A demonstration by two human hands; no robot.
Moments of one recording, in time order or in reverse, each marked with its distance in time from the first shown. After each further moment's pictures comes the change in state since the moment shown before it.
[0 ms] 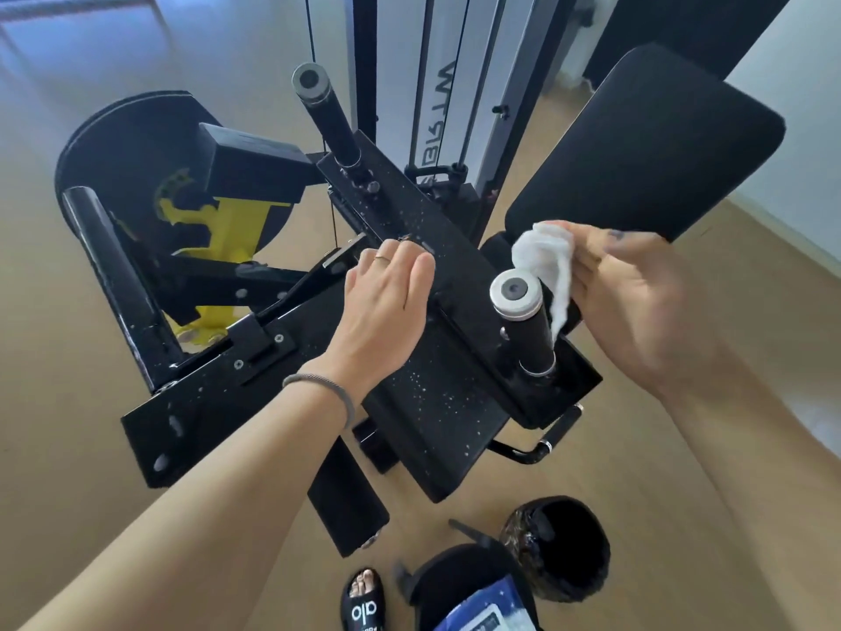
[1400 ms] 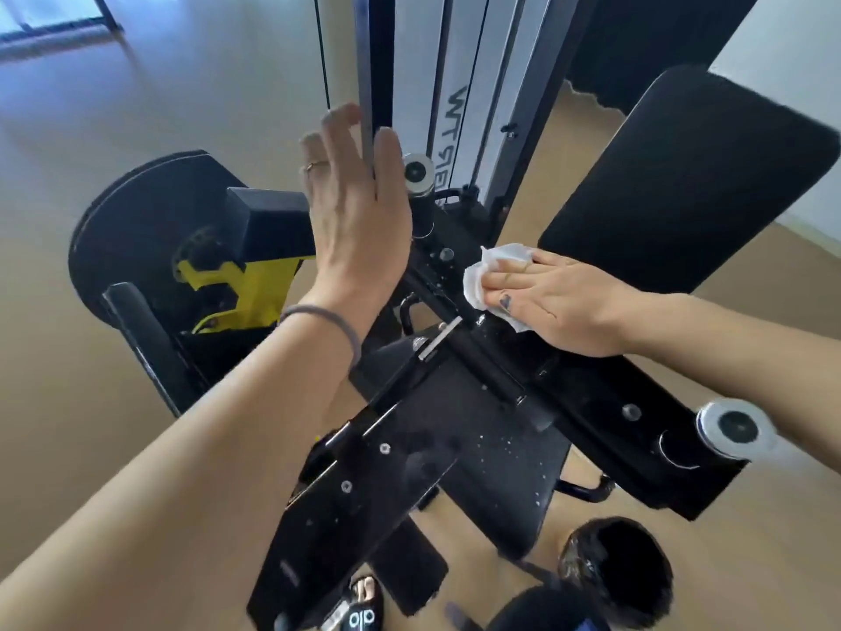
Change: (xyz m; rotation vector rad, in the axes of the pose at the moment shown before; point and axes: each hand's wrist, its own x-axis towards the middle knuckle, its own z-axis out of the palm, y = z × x) left_hand 0.143 -0.027 -0.115 -0.246 0.323 0.032; right_hand 0.159 0.026 0.057 -1.326 -0.492 0.034
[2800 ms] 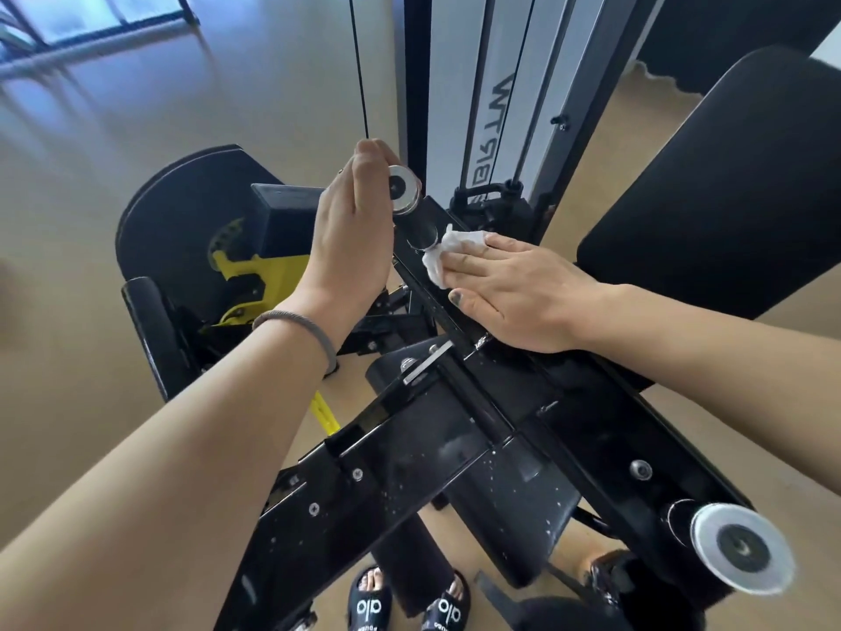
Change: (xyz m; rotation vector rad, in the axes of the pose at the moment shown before) left_hand 0.014 -0.014 0.021 -0.151 -0.090 -0.148; right_hand 0.057 0.001 -0.013 -0.109 0.144 -0.176
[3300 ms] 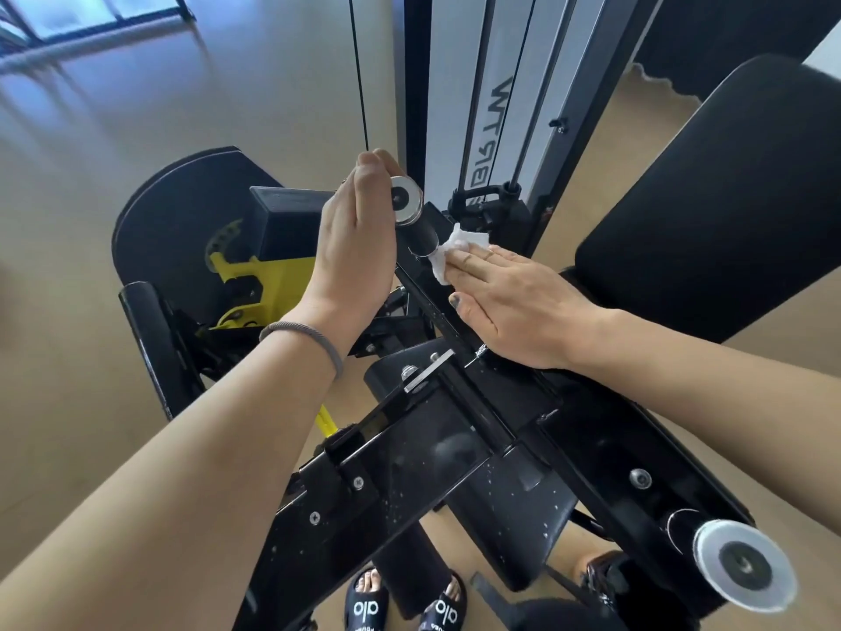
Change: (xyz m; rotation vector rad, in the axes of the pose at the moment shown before) left_hand 0.002 -0.004 0.002 -0.067 -0.004 -0.027; right_hand -0.002 -0.008 0.010 0.077 0.165 0.054
